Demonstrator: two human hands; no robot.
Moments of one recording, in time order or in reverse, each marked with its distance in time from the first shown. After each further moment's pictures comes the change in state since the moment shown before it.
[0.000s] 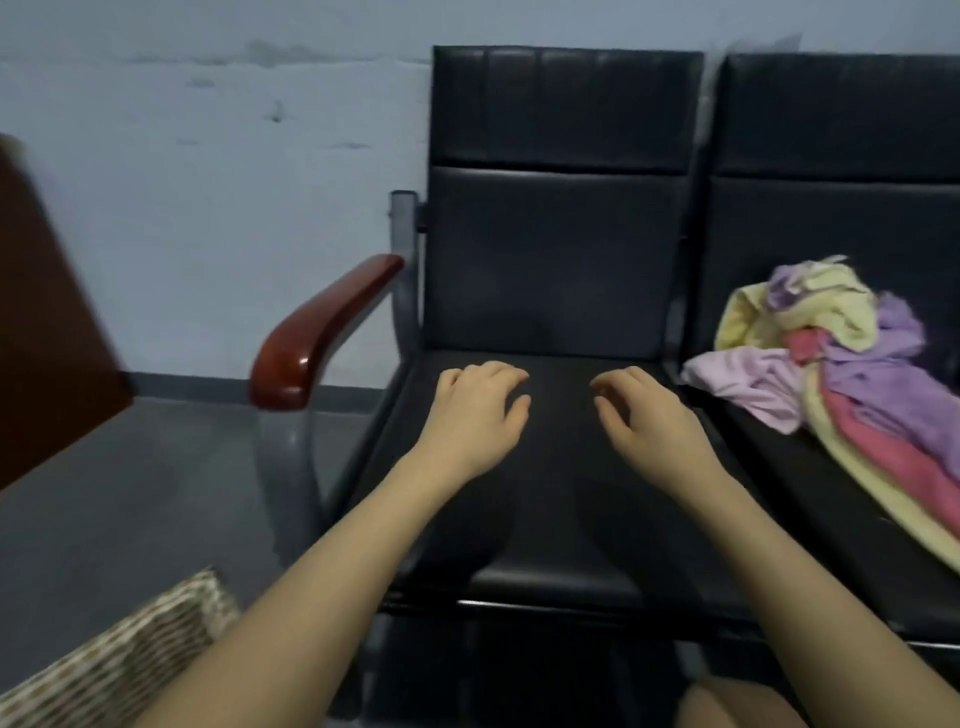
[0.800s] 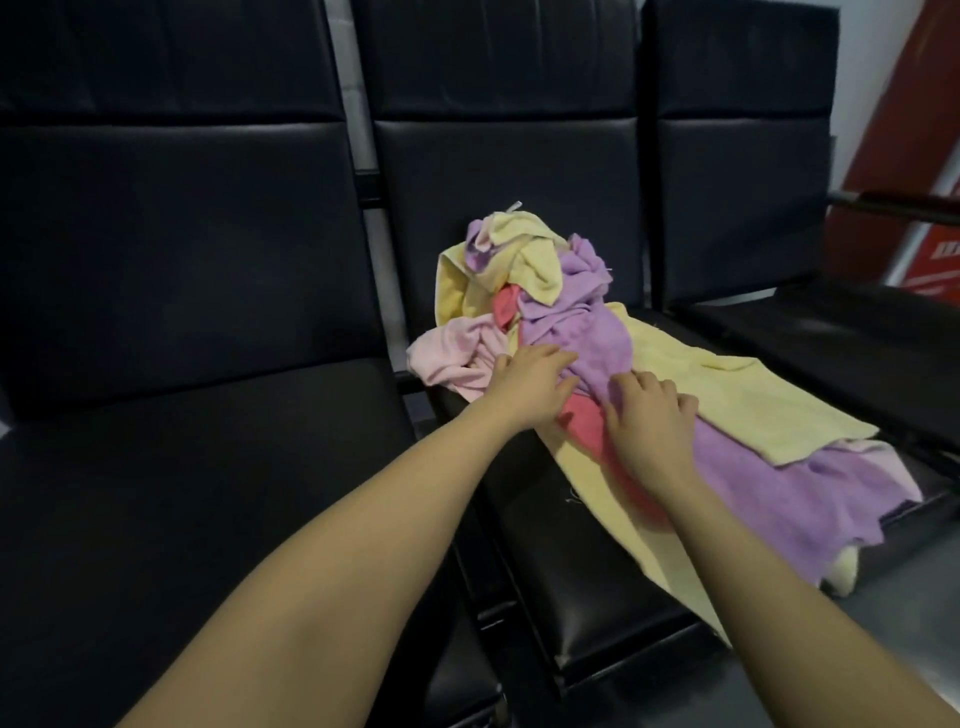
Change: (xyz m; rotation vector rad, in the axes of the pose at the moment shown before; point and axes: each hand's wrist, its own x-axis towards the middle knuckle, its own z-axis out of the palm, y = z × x) left_hand 0.221 0.303 0.275 -0.179 -0.363 0.376; right_hand -0.057 0.350 -0.087 -0.508 0.146 0.661
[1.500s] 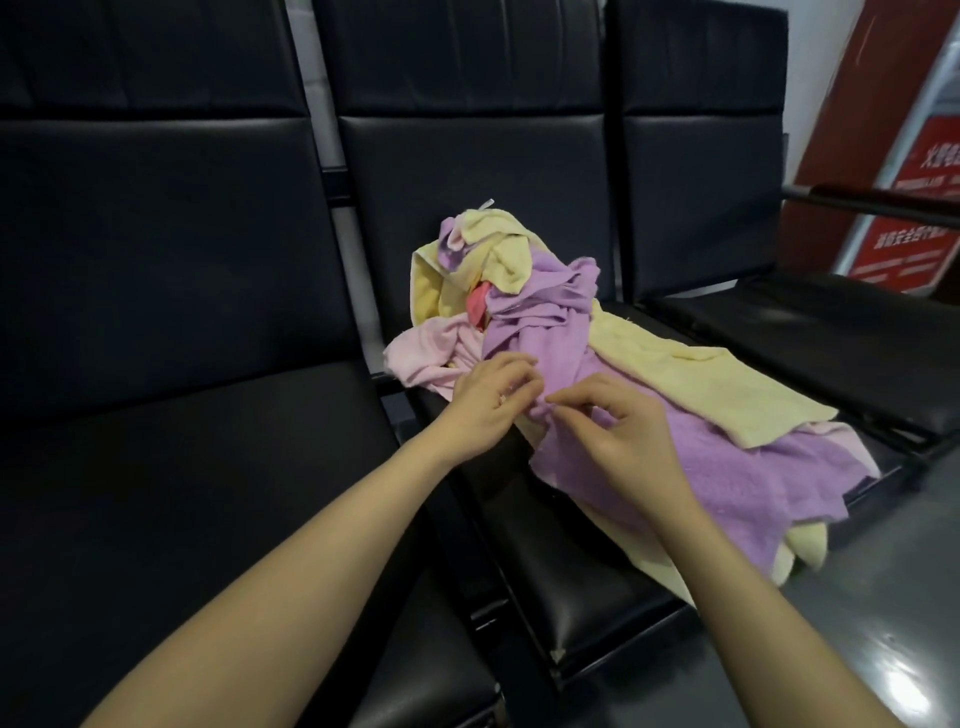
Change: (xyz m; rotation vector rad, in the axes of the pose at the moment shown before) left_hand -0.036 -0.030 0.004 -0.469 0.138 0.188; right_hand -0.040 -0.026 -0.045 0.934 0.098 -0.260
